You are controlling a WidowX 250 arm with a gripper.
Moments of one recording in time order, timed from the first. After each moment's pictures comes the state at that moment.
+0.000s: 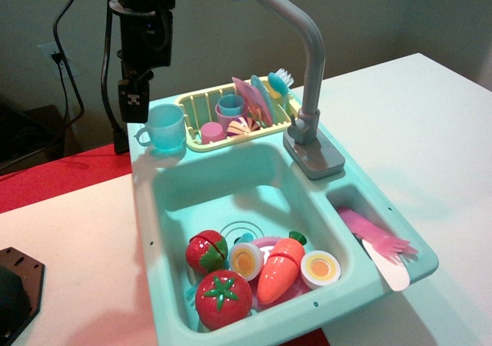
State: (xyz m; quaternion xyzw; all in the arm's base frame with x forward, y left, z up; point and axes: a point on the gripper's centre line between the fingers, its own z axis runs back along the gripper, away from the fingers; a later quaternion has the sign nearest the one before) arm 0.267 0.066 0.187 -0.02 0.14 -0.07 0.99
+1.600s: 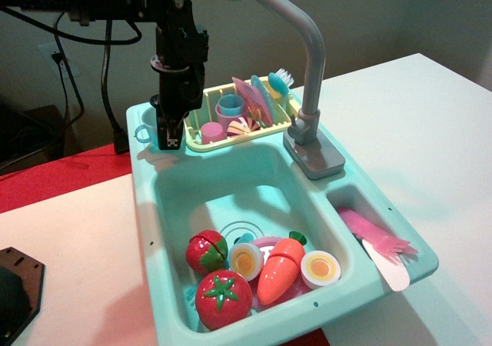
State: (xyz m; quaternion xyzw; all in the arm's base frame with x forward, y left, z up) arm 0.288 0.063 0.129 0.00 0.13 -0.05 0.99
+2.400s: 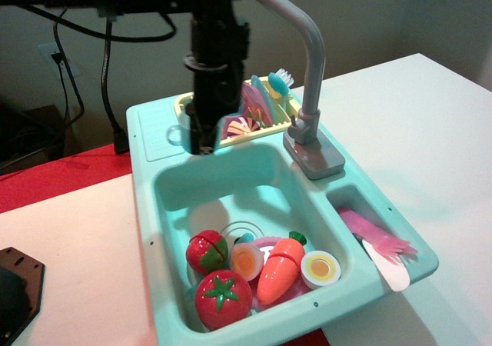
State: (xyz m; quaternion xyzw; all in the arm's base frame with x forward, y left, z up) arm 0.329 0.007 0.145 -0.02 0.10 -0.10 0.99
